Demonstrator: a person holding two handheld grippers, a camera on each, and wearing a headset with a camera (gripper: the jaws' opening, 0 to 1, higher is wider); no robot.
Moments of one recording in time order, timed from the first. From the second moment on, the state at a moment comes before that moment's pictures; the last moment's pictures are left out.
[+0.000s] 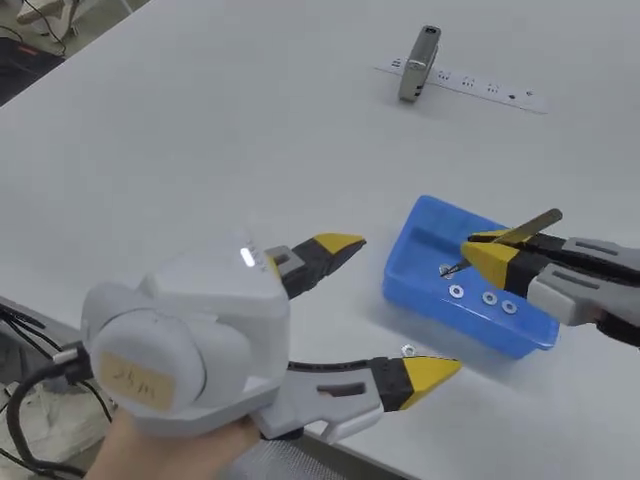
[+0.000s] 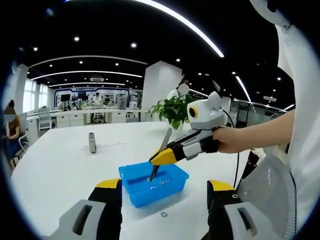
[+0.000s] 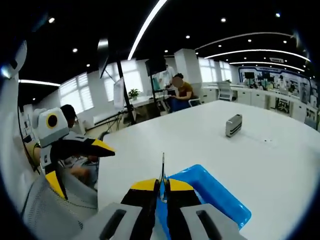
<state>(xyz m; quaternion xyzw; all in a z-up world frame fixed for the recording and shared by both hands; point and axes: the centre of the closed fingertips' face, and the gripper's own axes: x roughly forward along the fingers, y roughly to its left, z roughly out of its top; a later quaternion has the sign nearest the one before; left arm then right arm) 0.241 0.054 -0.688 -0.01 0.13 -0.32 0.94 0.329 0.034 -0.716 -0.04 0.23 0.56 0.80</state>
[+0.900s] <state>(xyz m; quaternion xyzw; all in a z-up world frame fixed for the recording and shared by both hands) 0.242 0.057 -0.689 -0.01 0.14 -0.32 0.94 0.352 0.040 -0.774 -0.10 0.30 0.53 0.79</state>
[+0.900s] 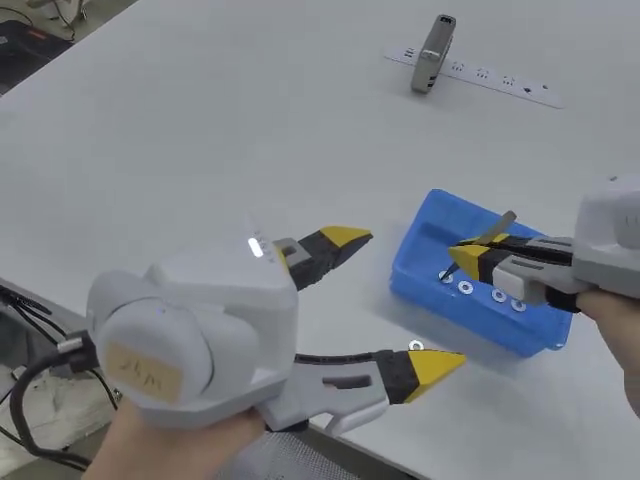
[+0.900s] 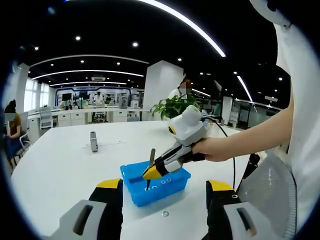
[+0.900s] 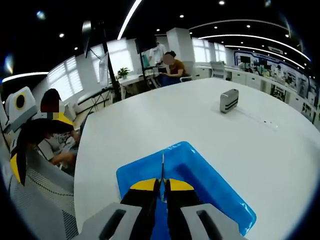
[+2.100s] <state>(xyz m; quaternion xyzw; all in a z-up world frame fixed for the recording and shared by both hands) 0.241 0.053 -0.692 0.00 0.14 -0.33 0.93 0.268 0.045 -0.775 -0.08 0.30 0.60 0.74</state>
